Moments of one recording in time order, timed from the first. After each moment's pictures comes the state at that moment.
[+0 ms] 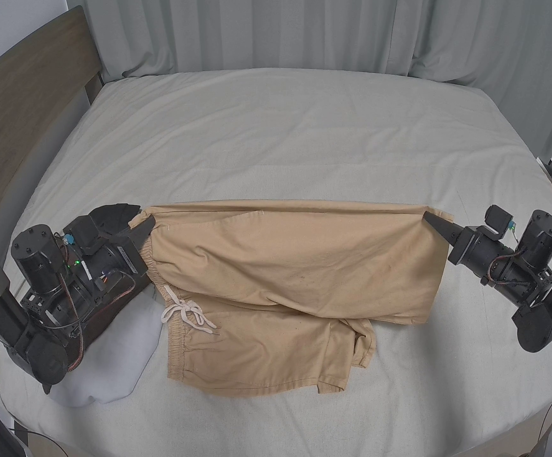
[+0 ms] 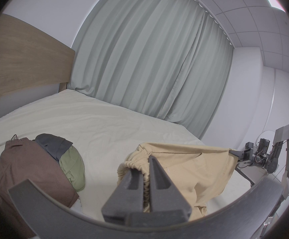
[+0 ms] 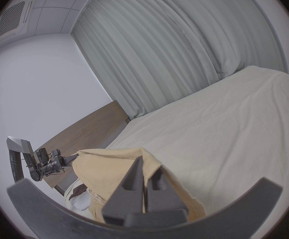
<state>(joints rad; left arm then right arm) -0.20 1.89 -0.41 -1.55 -0.19 -0.30 0.17 1.92 -0.47 -1.54 0.43 0.42</state>
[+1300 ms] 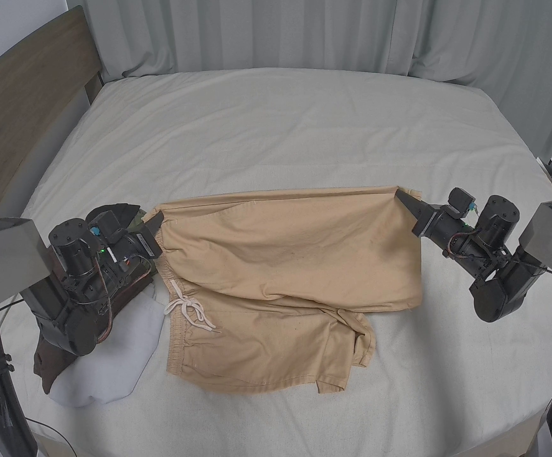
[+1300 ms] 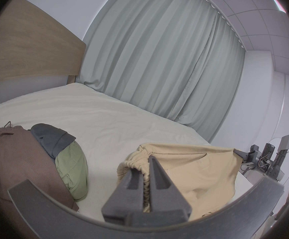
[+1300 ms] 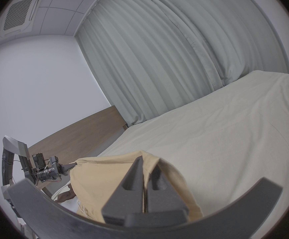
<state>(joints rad) -0.14 2.16 -0.67 -1.55 -0.17 -0.36 0.17 2.21 -0.86 -1.54 0.39 0.42</state>
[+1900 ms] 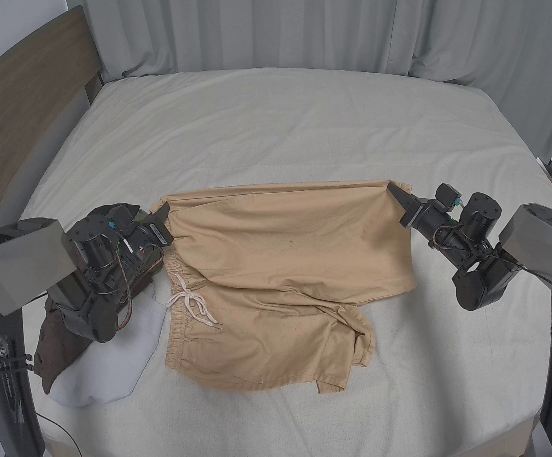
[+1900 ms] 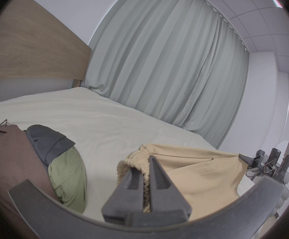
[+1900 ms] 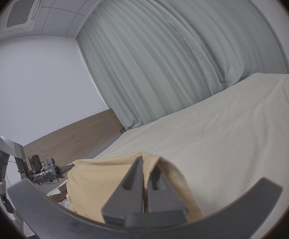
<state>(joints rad) -0.15 2.30 -0.86 -1.55 -0.08 -0.36 0.16 2.36 -1.08 -1.52 0.37 0.42</state>
